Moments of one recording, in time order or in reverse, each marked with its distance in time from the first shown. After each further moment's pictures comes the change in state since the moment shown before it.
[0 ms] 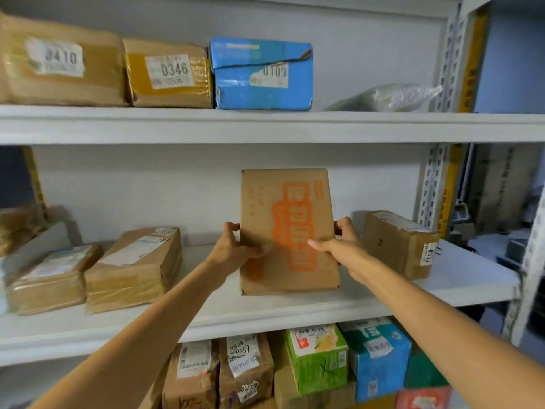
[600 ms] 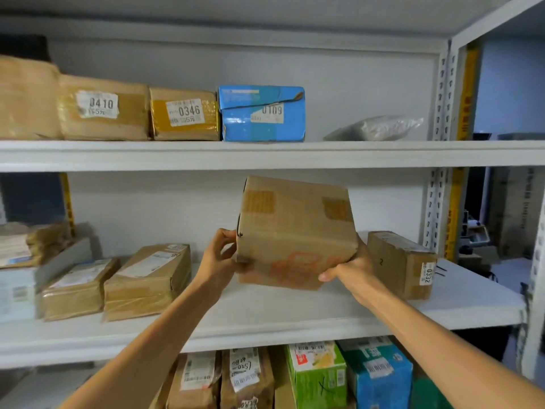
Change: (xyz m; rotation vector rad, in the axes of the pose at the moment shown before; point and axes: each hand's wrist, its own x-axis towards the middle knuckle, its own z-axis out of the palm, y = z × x) left_hand -0.033 0.008 -0.009 -0.246 0.070 0.365; right_hand -0.033 -0.004 -0.023 0.123 0.071 -0.191
